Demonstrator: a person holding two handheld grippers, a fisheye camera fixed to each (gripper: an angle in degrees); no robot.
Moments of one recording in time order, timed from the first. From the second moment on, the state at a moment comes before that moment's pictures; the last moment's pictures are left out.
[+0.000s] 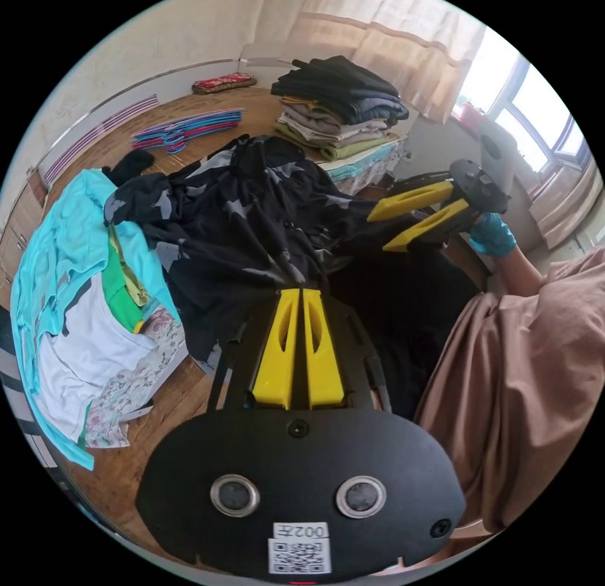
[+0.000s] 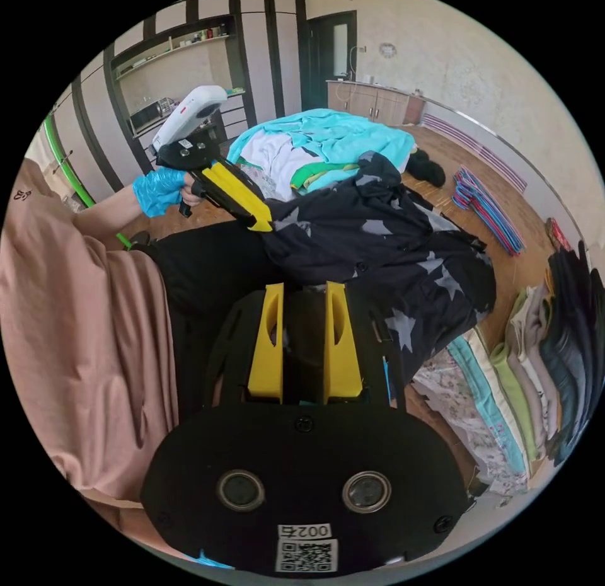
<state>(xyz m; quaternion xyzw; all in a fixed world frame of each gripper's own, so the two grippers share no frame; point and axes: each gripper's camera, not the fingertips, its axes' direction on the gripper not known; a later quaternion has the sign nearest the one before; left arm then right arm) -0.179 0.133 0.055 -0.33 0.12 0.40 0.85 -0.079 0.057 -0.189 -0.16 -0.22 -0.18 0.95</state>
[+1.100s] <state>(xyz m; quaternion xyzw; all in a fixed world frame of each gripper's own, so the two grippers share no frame) -0.261 0.134 0.031 -0.30 0.00 0.33 0.90 -0.146 -0.044 -0.001 -0.14 -0.19 -0.16 0.96</state>
